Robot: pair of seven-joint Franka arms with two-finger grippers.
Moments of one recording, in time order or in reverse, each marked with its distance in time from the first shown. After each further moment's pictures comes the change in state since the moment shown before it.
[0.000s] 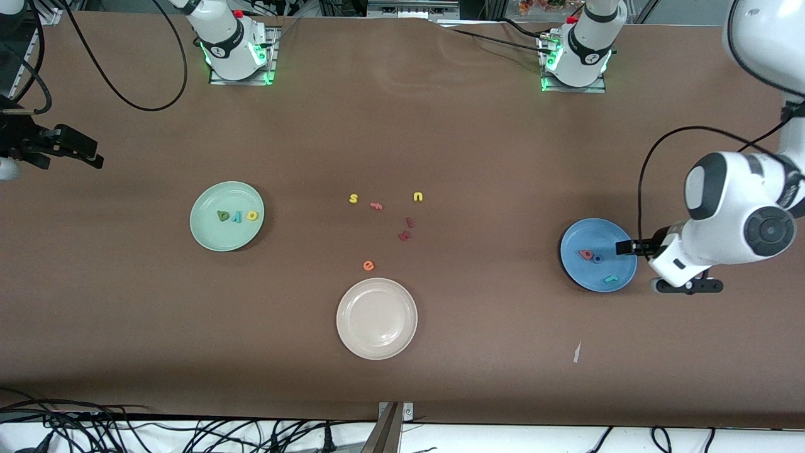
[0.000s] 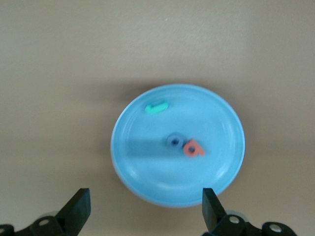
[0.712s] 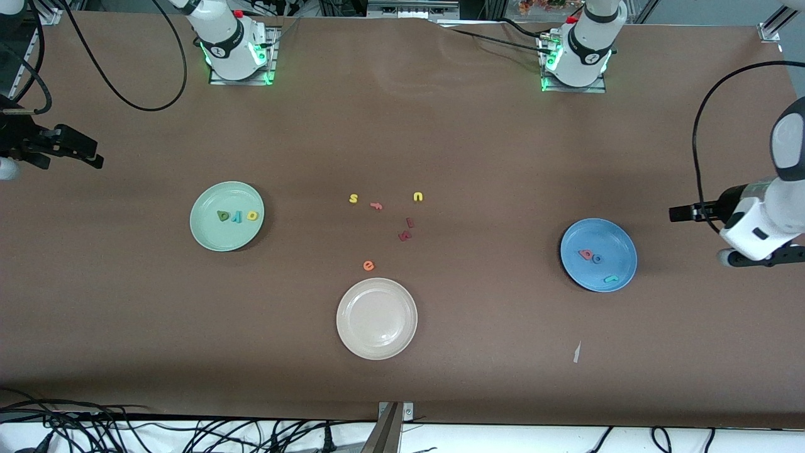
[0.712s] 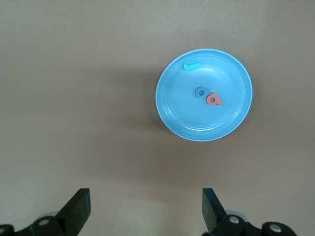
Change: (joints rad) left arm 0.036 -0.116 0.008 0.175 0.000 -0.351 0.001; right arm 0.000 0.000 0.000 0.000 0.000 0.000 0.000
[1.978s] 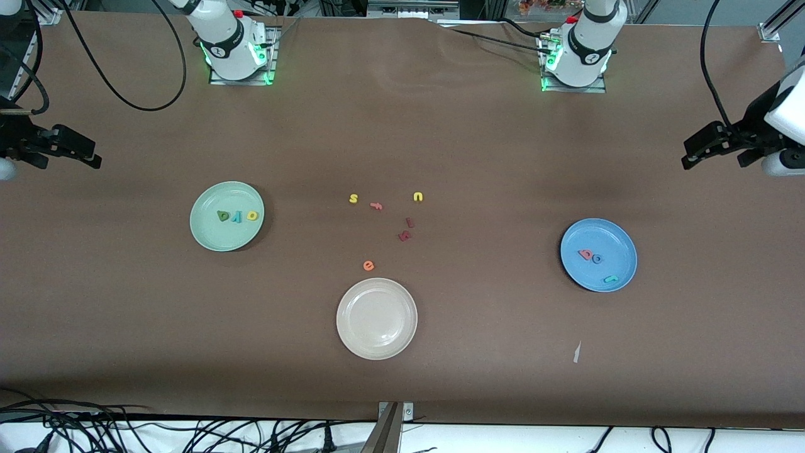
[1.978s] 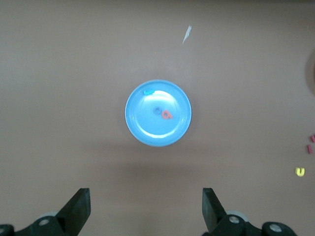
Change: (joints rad) left arm -0.214 -0.351 0.155 -0.124 -0.138 0.032 0.001; right arm -0.002 0.000 -0.004 0.000 0.000 0.000 0.000
